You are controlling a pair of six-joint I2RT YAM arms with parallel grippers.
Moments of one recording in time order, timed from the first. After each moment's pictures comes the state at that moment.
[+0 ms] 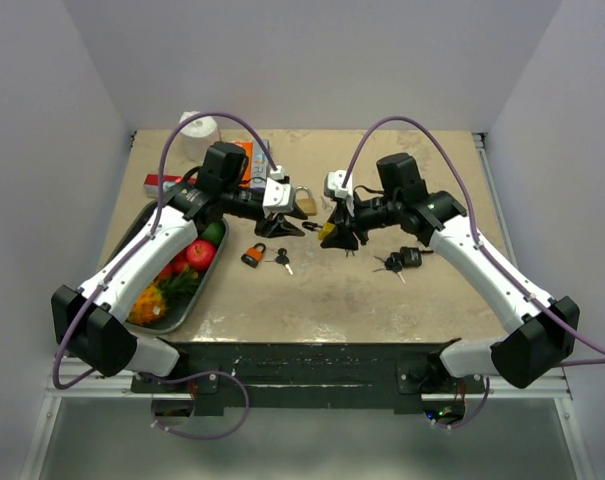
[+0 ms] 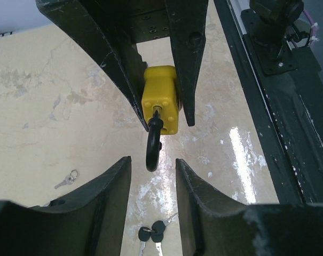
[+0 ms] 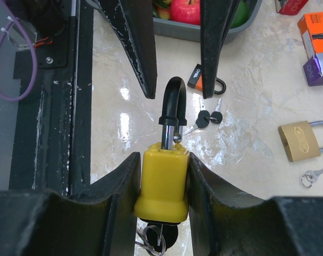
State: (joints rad) left arm -0.50 1.41 1.36 -0.59 1.01 0.77; right arm 0.52 1.35 1.29 -0.66 -0.85 -0.54
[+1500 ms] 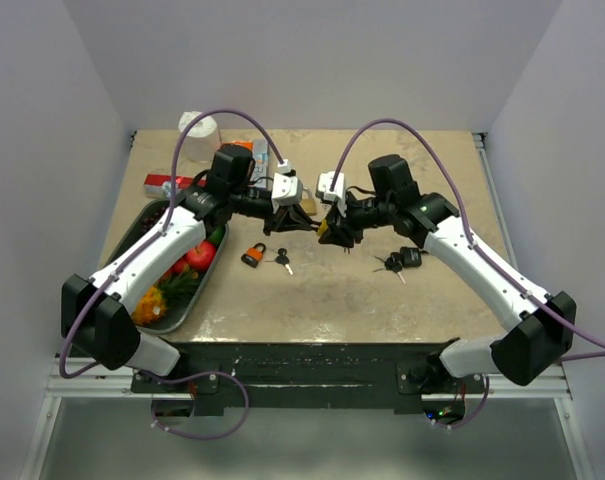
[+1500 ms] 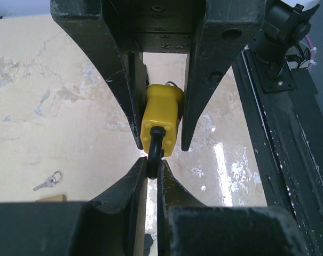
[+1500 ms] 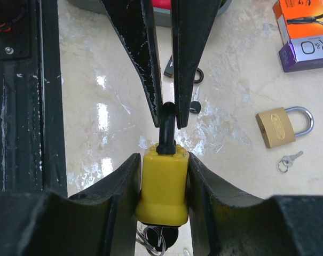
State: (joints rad) left arm -0.53 1.45 1.29 -0.40 1.01 0.57; right arm 0.58 1.36 1.29 -0.59 -0.70 -0.53
